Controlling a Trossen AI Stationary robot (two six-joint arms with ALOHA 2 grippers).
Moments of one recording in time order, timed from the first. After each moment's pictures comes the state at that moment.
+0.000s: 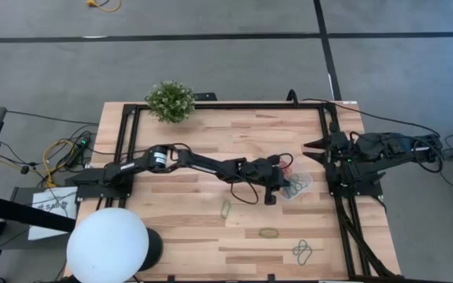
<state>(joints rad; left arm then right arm) -0.03 2.46 1.84 0.26 0.07 0.15 0.22 0.37 0.68 -0.65 0.39 0.16</state>
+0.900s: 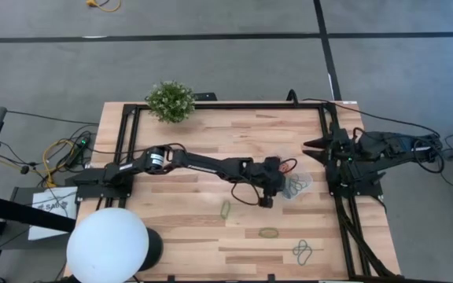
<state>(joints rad) -0.06 2.42 2.02 -0.23 0.00 0.23 0.22 0.37 0.68 -0.59 0.40 0.25</state>
